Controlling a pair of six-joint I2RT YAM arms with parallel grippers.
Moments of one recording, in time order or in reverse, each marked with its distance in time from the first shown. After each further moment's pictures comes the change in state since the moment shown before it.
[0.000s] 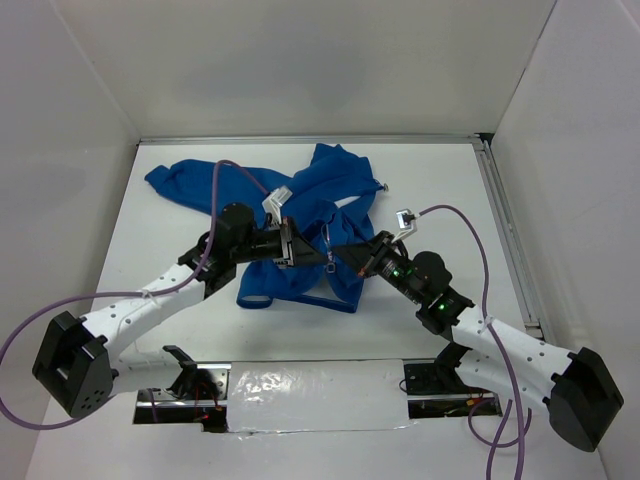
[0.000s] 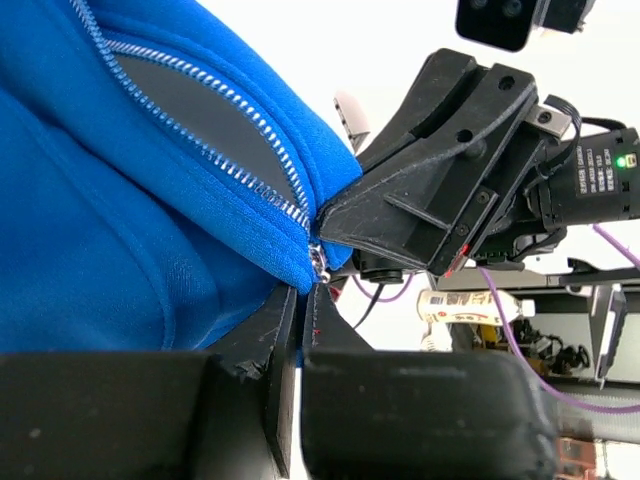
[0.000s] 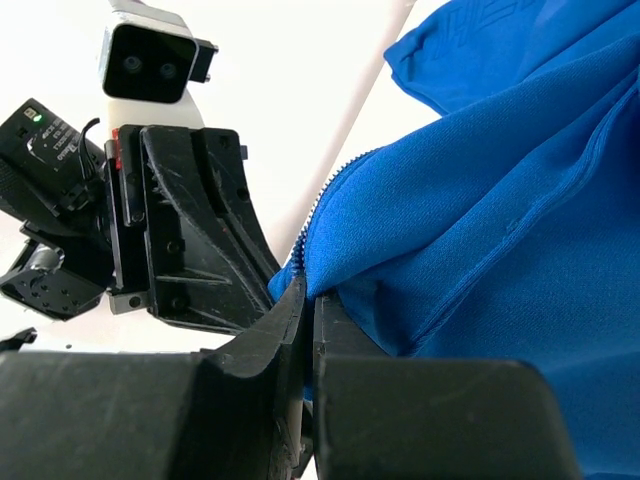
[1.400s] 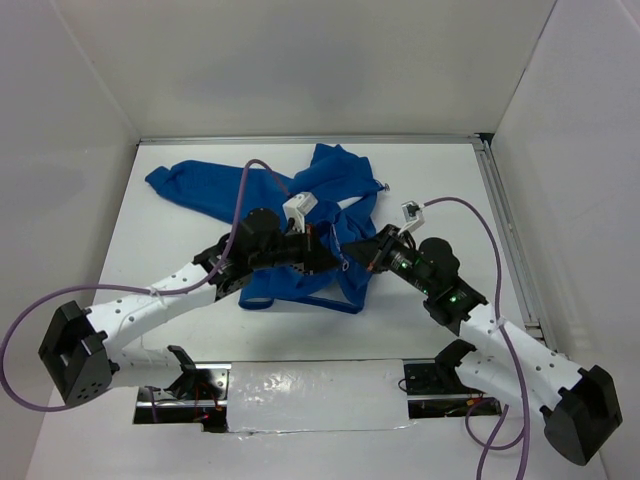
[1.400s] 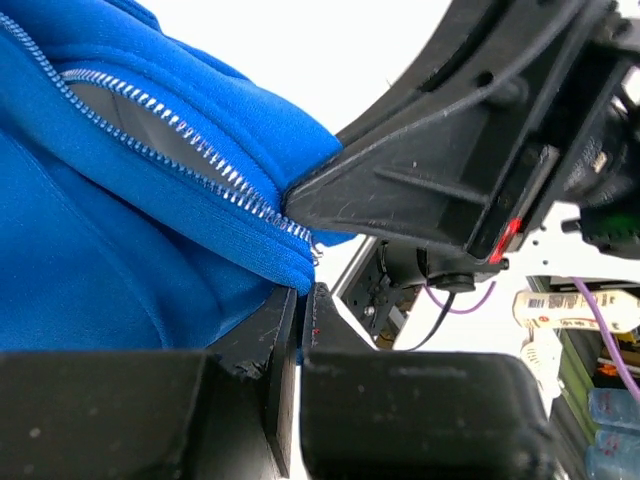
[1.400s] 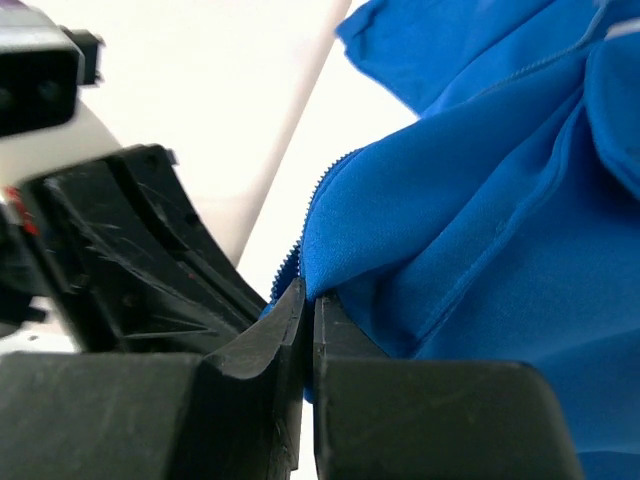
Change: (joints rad) left arm -0.173 0.045 0.084 -0.087 -0.227 0.204; right arm -0.117 -0.055 0.092 -0.263 -0.118 -0.035
